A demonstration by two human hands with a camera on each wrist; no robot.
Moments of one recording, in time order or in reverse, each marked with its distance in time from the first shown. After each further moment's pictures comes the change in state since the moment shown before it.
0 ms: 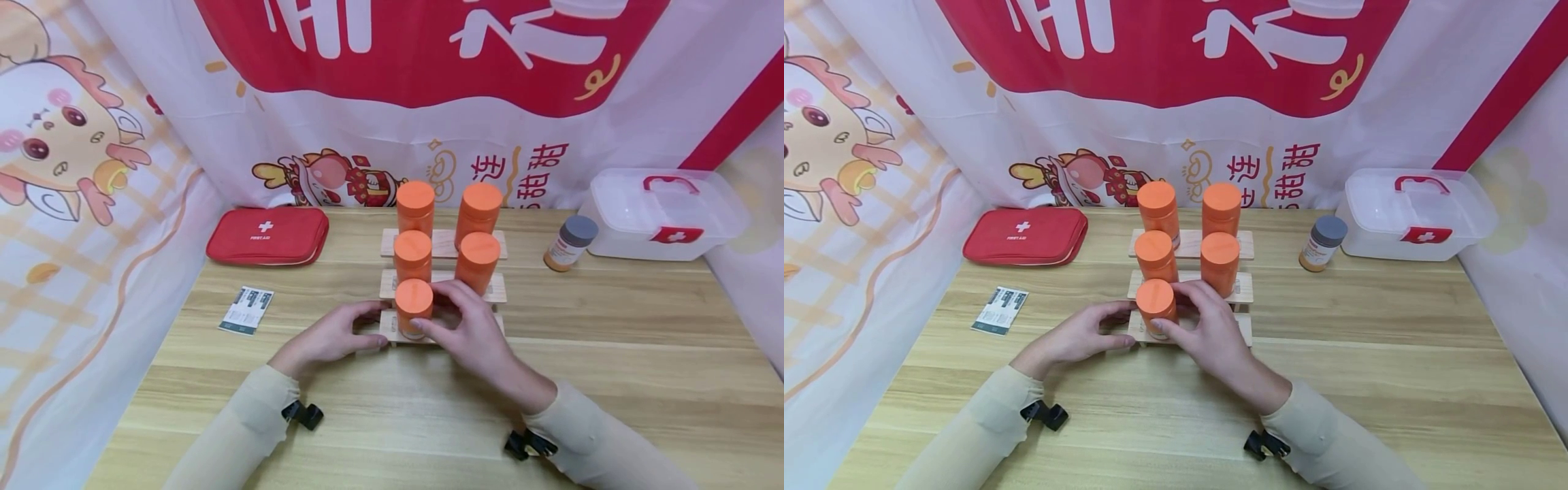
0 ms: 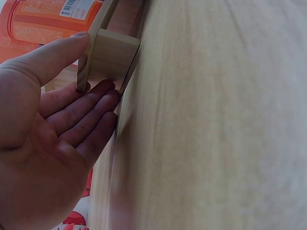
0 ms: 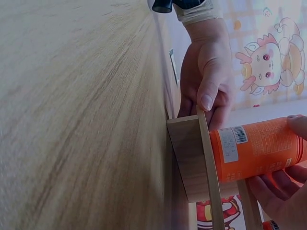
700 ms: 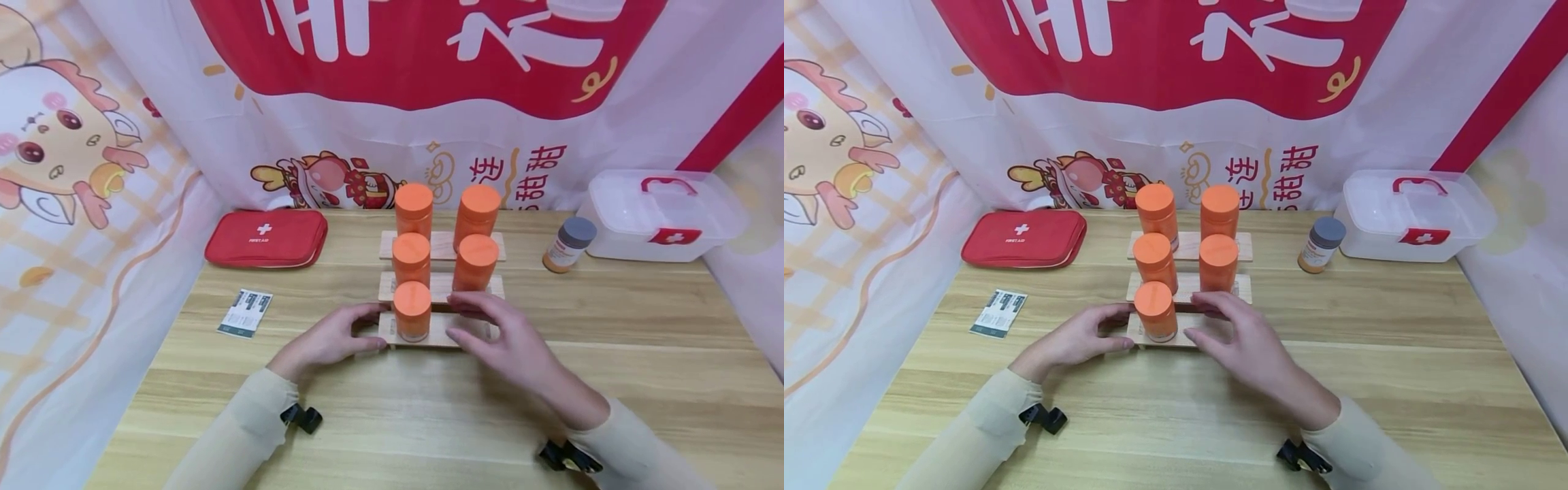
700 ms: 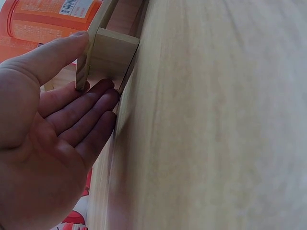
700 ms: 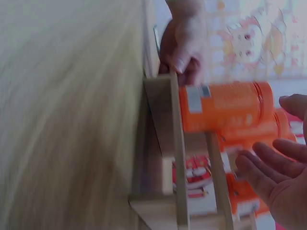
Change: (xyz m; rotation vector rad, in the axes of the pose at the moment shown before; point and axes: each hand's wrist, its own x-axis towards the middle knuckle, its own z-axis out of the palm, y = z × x) left_hand 0.001 -0.002 0.000 -0.007 0.000 -0.021; right_hand -0.022 0.006 -0.047 -0.018 -0.057 -0.073
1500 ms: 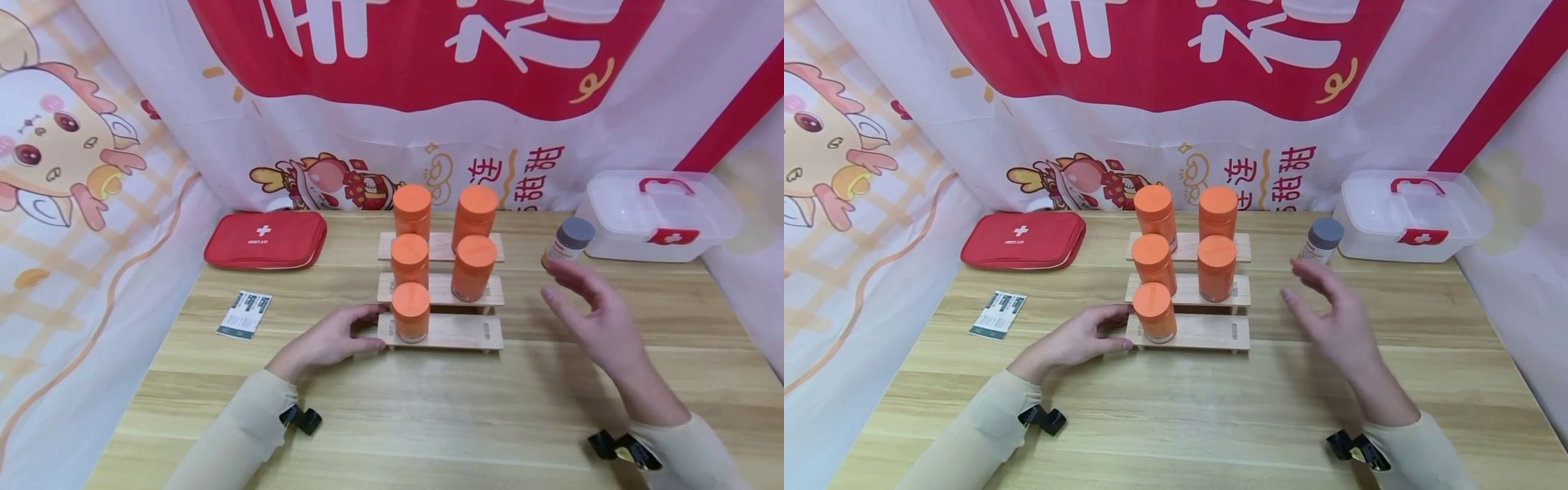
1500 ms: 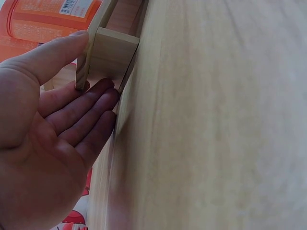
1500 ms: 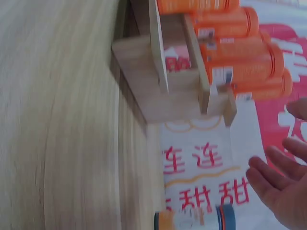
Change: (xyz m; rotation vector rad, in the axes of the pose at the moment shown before) left_hand -0.001 -0.002 0.000 -0.005 -0.001 -0.001; right_hand -0.020 0.043 -0.085 -0.077 0.313 0.136
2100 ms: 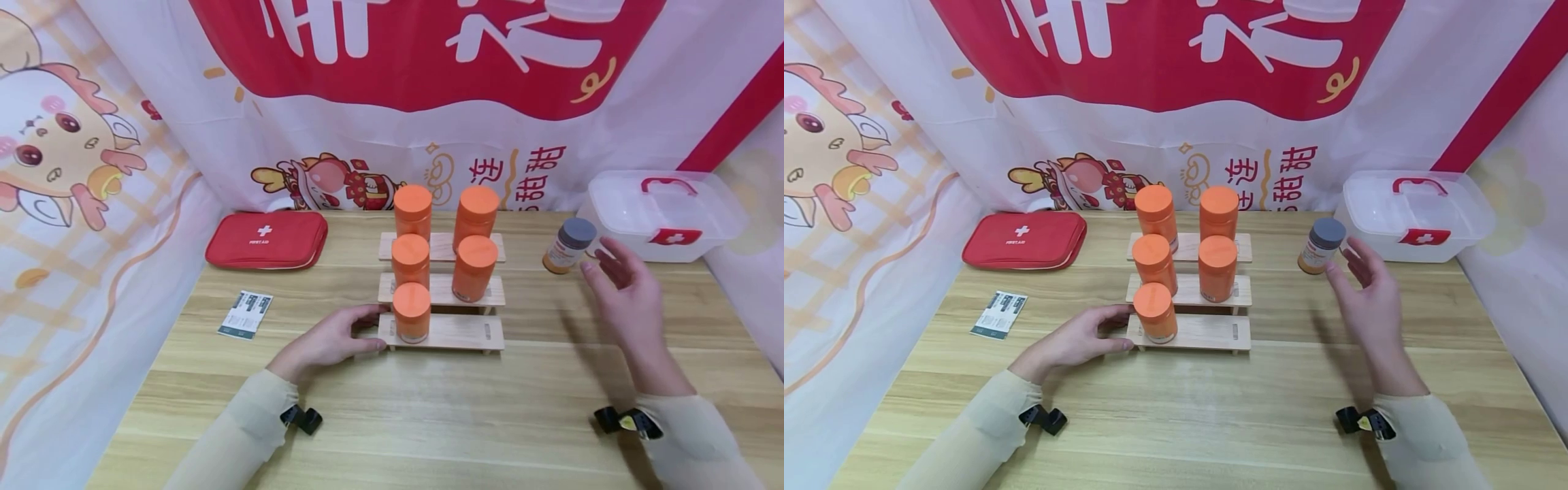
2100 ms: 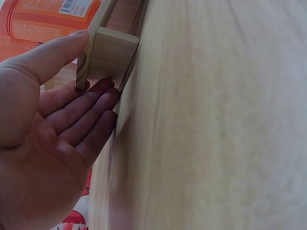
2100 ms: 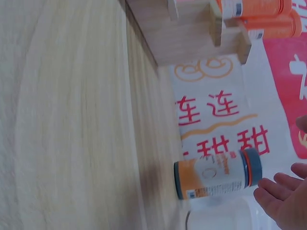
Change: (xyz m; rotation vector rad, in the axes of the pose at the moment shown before) left_hand 0.002 -0.003 -0.001 -0.003 -0.007 0.001; right_hand 0.029 0.047 -0.029 0.017 0.157 0.416
